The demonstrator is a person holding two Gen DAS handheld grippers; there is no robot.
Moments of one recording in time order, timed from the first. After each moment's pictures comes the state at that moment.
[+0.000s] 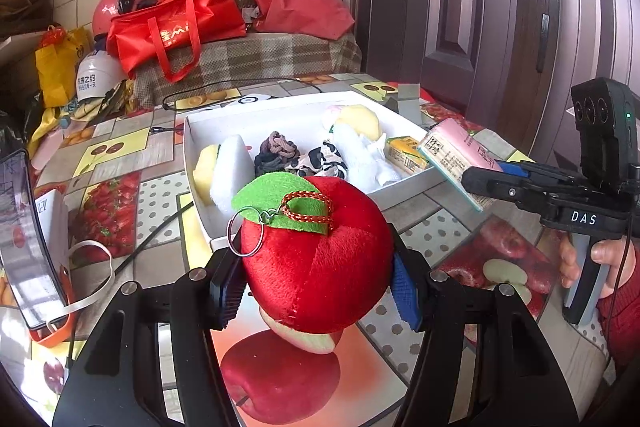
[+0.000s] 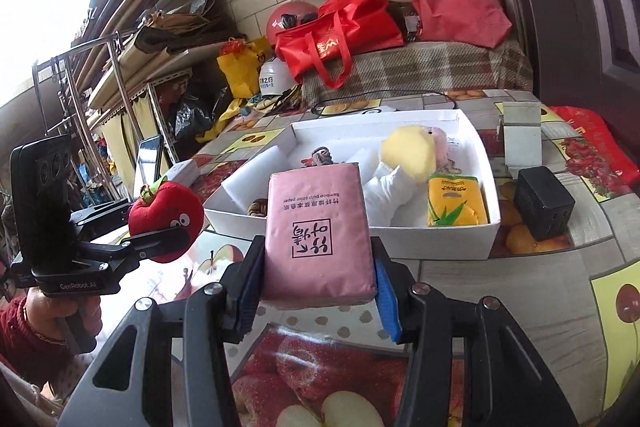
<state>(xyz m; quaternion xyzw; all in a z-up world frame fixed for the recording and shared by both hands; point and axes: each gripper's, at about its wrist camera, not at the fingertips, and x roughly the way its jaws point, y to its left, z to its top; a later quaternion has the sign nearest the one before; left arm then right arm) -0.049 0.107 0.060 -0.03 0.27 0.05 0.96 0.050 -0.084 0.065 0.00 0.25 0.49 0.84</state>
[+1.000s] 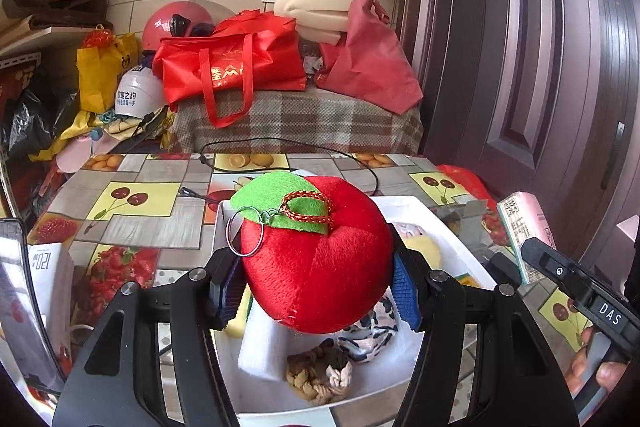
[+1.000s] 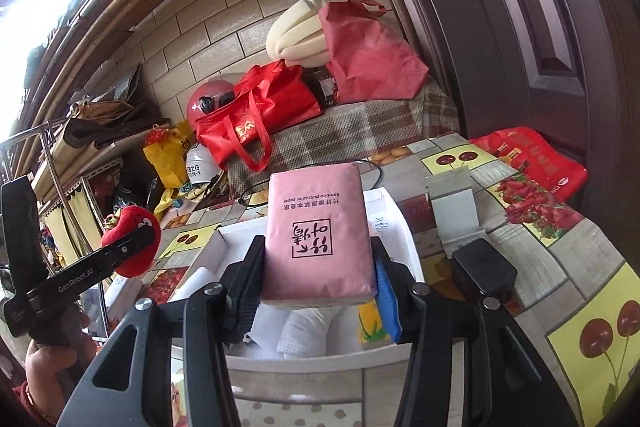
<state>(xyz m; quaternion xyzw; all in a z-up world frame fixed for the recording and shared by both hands) 0.043 0.159 0.111 -0.10 0.19 0.15 0.97 0.104 -0.068 0.108 0.09 0.21 0.37 0.90</state>
